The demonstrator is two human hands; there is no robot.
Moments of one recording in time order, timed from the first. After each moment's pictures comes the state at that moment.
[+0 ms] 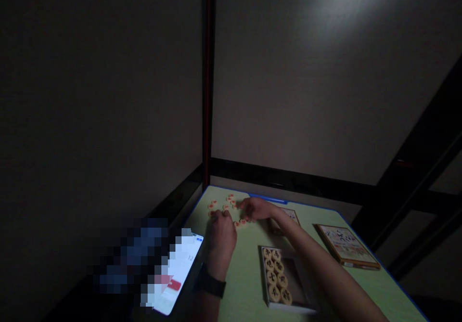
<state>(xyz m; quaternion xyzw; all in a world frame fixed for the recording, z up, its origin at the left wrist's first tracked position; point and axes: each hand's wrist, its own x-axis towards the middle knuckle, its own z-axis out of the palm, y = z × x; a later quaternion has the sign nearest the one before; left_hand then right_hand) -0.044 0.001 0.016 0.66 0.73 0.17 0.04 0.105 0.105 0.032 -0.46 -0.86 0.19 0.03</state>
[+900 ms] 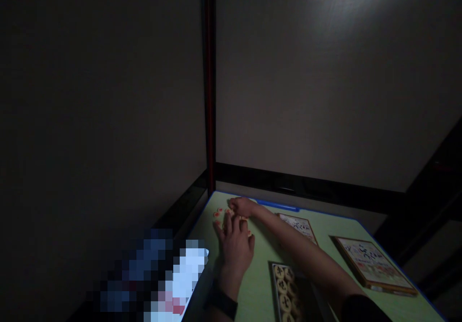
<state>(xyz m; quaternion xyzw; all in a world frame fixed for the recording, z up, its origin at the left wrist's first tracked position) -0.034 0.011 -0.021 0.72 0.65 0.24 -0.04 0.039 0.161 0.016 -0.43 -0.89 0.12 0.00</state>
